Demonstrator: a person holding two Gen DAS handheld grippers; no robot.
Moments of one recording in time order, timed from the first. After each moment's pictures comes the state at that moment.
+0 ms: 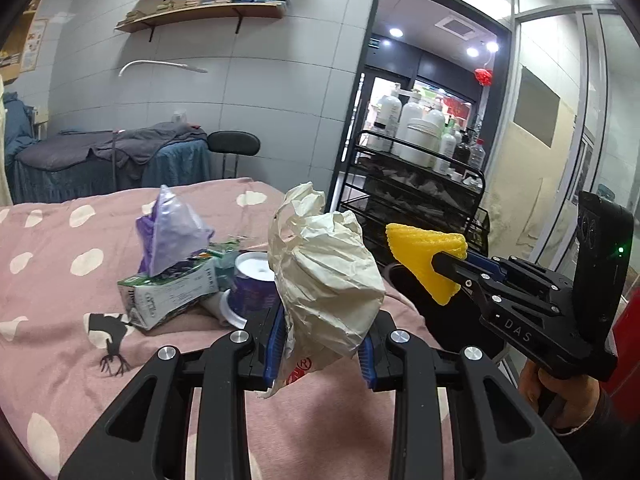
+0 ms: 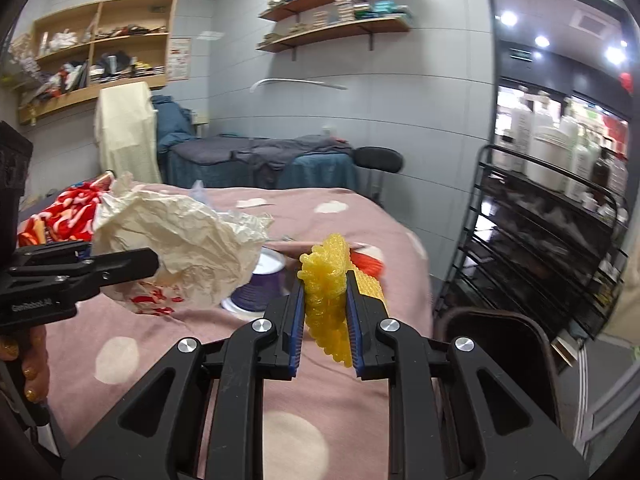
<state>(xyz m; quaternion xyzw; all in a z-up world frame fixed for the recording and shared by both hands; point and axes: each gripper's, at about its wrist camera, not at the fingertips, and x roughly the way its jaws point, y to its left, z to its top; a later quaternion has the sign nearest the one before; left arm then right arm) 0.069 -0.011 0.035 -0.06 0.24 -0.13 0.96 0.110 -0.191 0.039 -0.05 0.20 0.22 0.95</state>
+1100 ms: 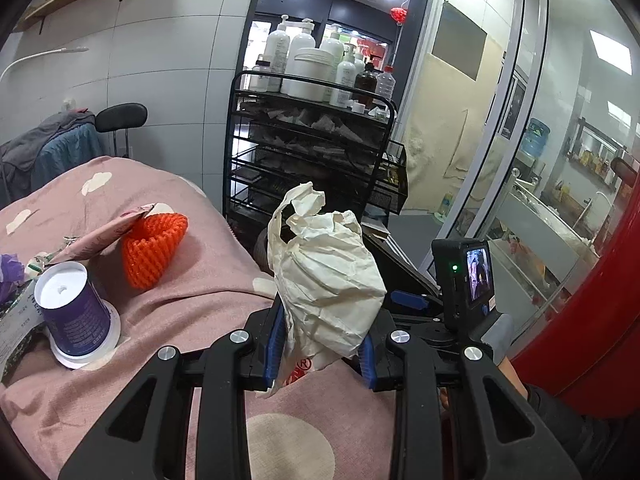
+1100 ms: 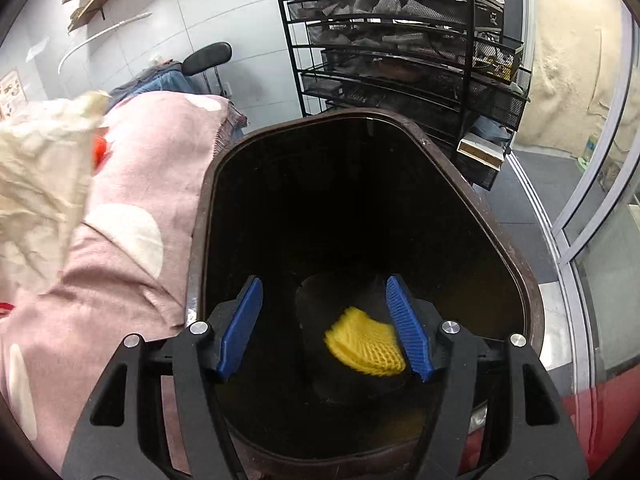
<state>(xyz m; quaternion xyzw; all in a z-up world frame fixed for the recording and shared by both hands) 0.125 -0.134 0.010 -0.01 0.31 -0.29 0.91 0.188 -0.355 -0.103 0.09 0.41 -0.01 0.91</state>
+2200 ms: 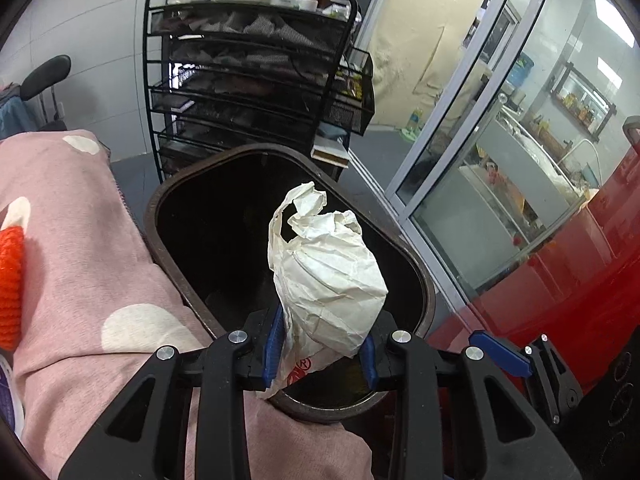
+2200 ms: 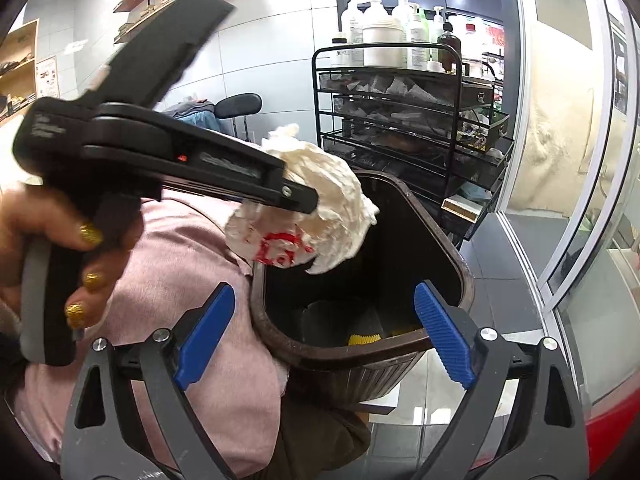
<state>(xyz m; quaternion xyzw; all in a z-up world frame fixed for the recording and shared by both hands) 0.200 -0.241 -0.035 0.04 0.46 -0.36 0.81 0.079 -0.333 -0.053 0.04 0.30 0.00 0.95</state>
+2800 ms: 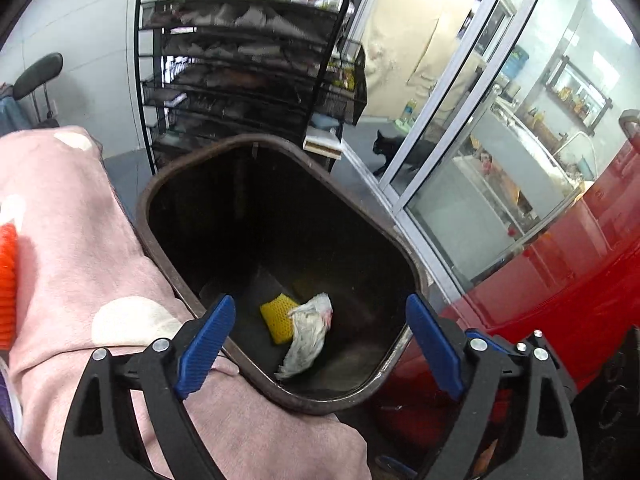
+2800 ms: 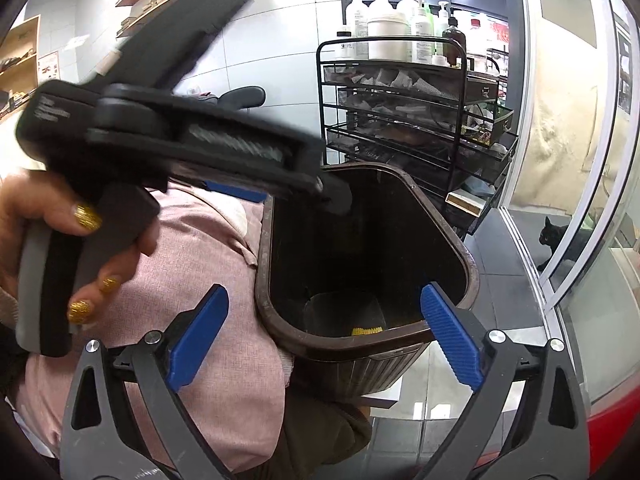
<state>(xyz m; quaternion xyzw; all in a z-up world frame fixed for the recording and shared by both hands) 0.194 -0.240 -0.029 0.04 0.45 -0.37 0.81 0.076 -0.327 -0.057 0.04 0.31 0.01 0.95</state>
